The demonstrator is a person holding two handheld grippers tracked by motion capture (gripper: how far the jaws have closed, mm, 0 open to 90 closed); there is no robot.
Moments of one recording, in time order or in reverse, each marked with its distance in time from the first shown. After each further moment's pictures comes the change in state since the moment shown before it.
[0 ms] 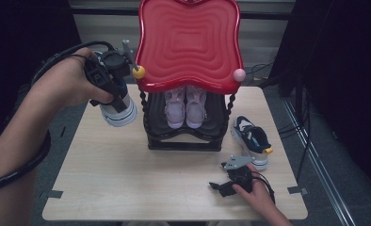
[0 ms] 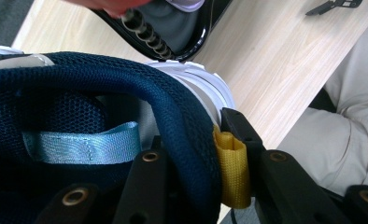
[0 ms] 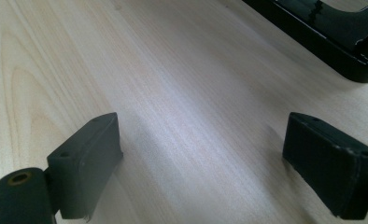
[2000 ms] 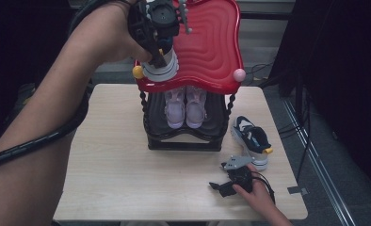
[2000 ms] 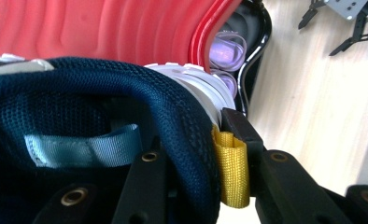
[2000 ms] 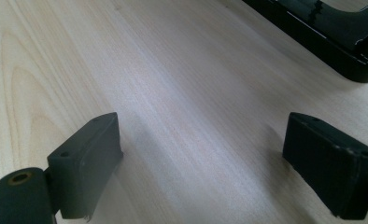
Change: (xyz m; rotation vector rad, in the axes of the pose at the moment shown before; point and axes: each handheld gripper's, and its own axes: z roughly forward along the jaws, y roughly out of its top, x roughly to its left) left arm -0.033 0.096 -0.060 -0.159 0.218 0.417; right arm 0.000 0.000 0.000 -0.003 0.001 0.000
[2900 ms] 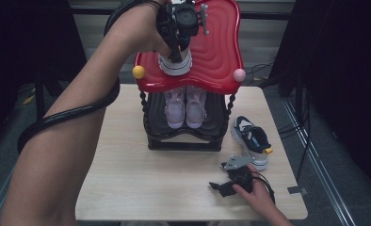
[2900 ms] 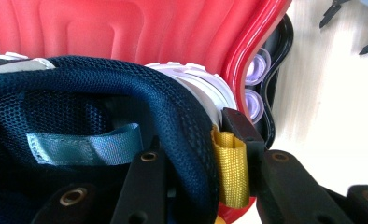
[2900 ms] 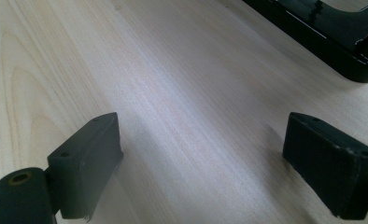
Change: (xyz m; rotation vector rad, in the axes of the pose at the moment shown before) left arm 0.030 0.027 0.047 0.025 -0.016 0.087; right arm 0.000 0.000 0.000 0.001 -0.001 0.000
